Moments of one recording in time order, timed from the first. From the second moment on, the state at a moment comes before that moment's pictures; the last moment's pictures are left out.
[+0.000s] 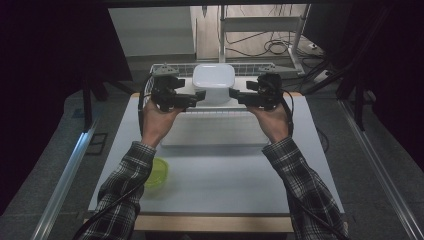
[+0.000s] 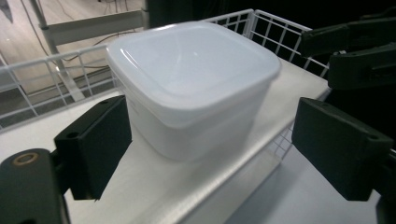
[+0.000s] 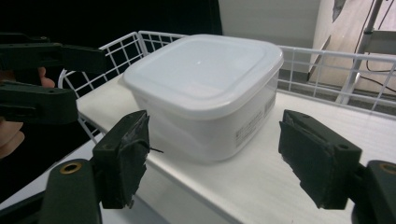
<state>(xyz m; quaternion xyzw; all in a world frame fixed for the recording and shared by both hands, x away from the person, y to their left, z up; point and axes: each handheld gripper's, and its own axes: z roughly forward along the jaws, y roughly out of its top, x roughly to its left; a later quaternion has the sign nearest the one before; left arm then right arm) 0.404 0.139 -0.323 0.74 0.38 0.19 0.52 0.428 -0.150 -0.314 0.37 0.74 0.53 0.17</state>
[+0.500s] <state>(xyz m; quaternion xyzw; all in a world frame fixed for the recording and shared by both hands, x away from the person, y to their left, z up) 0.355 0.142 -0.356 0.77 0.34 0.20 0.51 0.398 -0.155 -0.334 0.34 0.77 0.52 0.17</state>
